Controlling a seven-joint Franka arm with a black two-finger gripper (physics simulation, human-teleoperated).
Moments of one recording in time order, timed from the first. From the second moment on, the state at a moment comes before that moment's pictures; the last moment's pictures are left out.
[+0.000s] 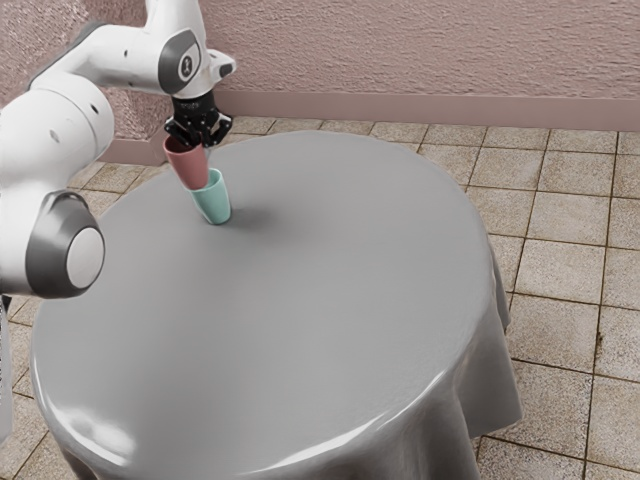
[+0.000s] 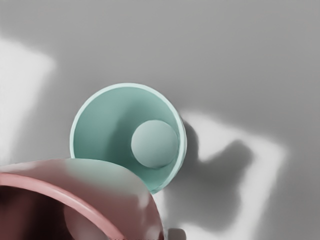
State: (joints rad) arm -0.11 0.60 0.28 -1.17 0.04 1.79 -0.29
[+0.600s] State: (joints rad) arm -0.02 0.76 0.24 -0.92 -0.03 1.73 -0.27
